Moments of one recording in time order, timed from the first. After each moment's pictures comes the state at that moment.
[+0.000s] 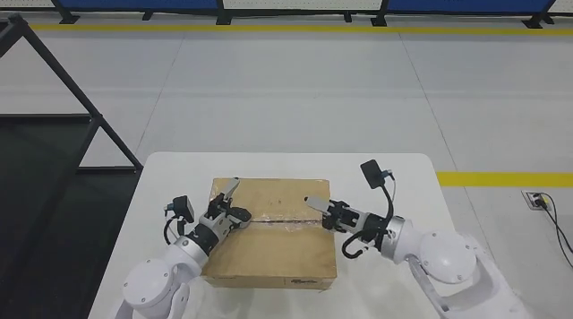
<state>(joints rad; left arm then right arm) 1.17 -1.24 -1.38 -1.75 -0.39 0.26 -0.29 -0.88 -1.13 1.14 -1.79 0.06 0.27 0.71</state>
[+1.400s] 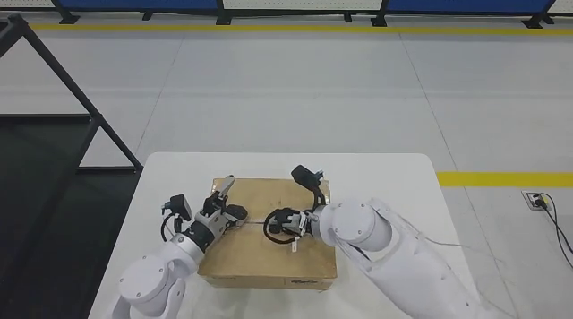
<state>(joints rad) 1.15 -1.24 -1.40 -1.71 -0.41 0.26 -0.31 -0.51 -1.29 0.72 -1.39 0.05 0.52 0.70</state>
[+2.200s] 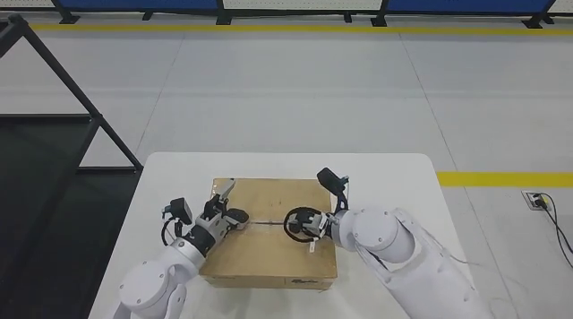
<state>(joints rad) 1.18 -1.24 -1.40 -1.75 -0.42 0.25 -0.30 -0.66 -1.24 0.89 -1.54 -0.05 0.64 0.71</state>
